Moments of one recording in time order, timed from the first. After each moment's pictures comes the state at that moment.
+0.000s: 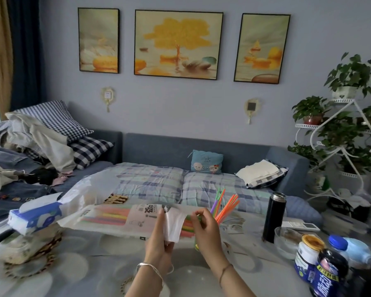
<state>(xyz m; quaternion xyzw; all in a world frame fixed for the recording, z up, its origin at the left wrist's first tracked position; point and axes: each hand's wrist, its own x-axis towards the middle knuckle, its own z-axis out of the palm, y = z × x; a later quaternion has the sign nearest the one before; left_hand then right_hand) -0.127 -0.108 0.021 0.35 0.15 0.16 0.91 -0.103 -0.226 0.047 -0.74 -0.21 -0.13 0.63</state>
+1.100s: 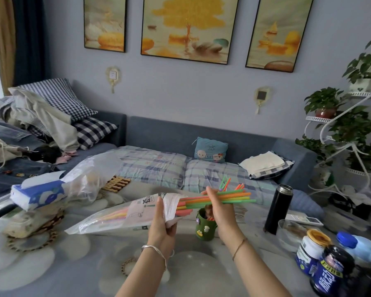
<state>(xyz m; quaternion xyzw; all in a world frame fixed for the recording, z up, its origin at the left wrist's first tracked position) -0.117 -0.108 0.022 0.21 0.15 0.17 0.95 -0.095 -0.236 0.086 -0.68 -0.08 -0.02 0.73</state>
